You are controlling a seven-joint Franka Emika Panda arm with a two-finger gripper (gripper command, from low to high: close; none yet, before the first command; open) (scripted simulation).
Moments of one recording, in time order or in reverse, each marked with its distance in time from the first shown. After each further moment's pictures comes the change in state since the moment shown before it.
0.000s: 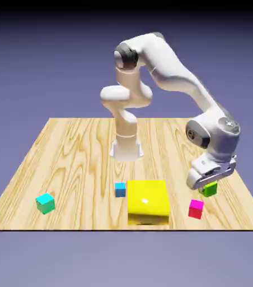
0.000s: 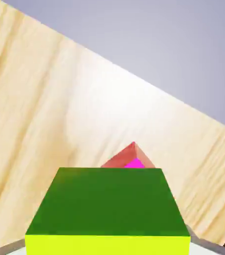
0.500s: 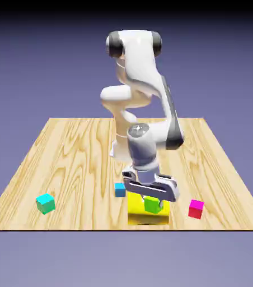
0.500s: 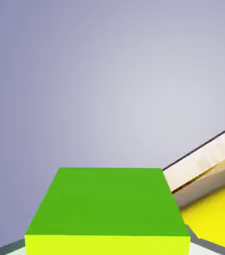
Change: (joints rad) arm 0.174 -0.094 -0.492 -0.127 0.554 0.379 0.166
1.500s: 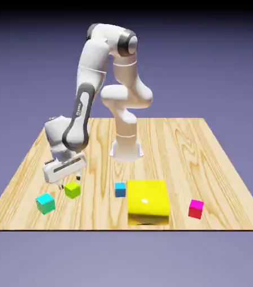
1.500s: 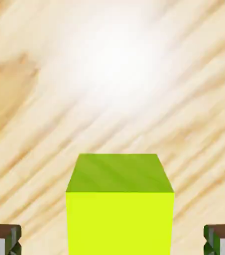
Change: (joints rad) arm -0.380 -0.016 -0.436 -0.444 0.843 0.234 0.350
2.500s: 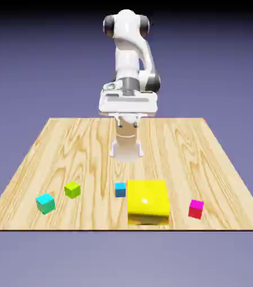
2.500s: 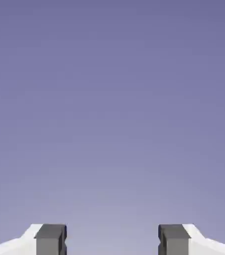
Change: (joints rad) arm 0.194 -0.890 0.343 -0.248 -1.079 0.302 -0.695
